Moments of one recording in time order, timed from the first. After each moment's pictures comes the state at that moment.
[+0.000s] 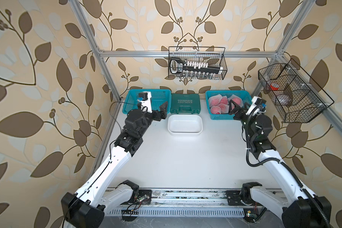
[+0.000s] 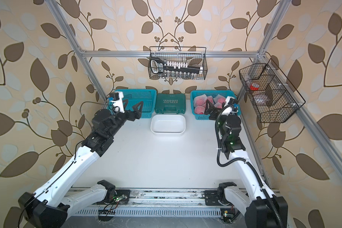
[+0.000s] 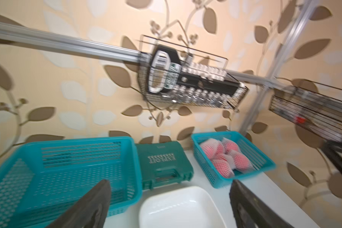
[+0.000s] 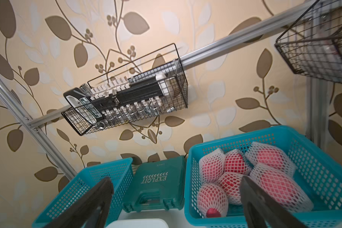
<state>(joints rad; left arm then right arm) -0.47 1.10 1.04 0.02 0.02 -0.21 0.10 1.10 0.85 0.29 0.03 0.39</state>
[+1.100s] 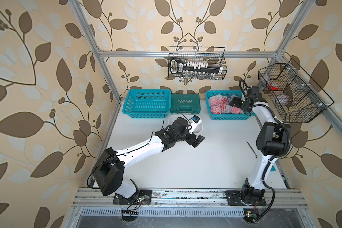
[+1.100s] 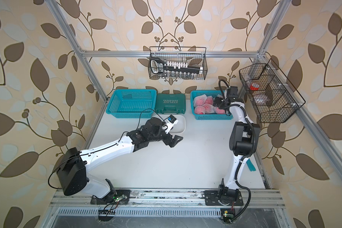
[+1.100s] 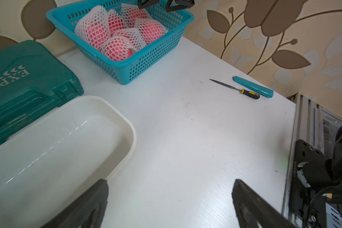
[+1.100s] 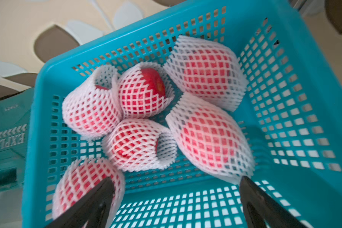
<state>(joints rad) -0.80 1.49 1.08 -0.12 0.20 -0.07 -0.18 2.08 1.84 -0.59 -0.07 0.20</state>
